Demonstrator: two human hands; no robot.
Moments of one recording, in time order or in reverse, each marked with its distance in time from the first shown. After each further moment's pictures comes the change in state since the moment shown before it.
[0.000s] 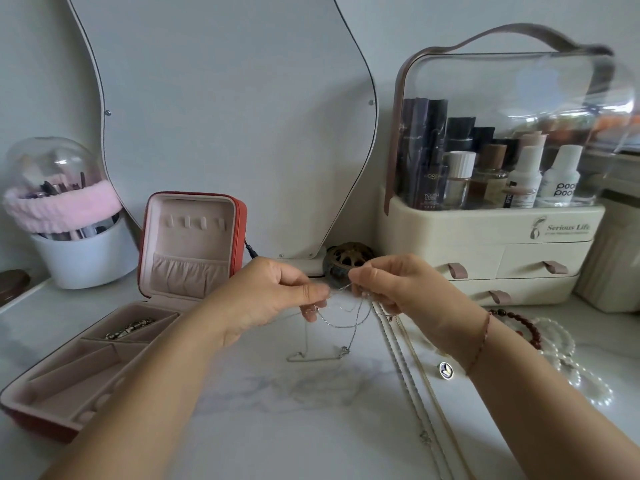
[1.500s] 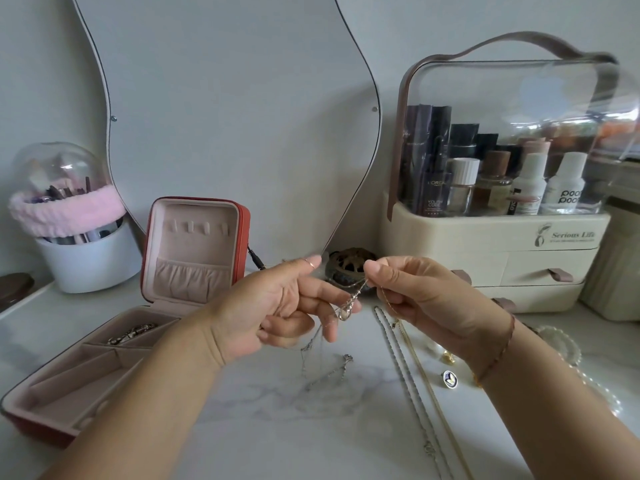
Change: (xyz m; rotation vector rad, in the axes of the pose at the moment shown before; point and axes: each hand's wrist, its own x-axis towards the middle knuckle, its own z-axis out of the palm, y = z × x) left_hand 0.007 -0.006 -0.005 -0.474 -0.464 -0.074; right_hand -0.001 0.001 -0.011 0.360 -0.110 0.030
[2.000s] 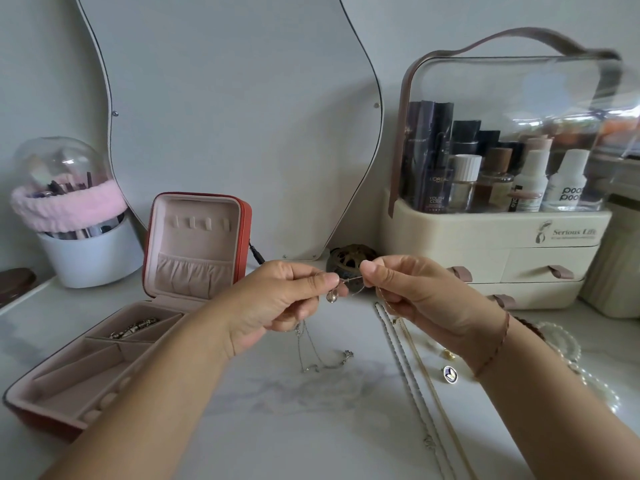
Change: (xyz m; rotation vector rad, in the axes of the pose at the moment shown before) left_hand 0.001 -0.001 0.009 0.158 0.286 0.112; right_hand -0.001 -0.001 0.006 -0.079 0.019 0.010
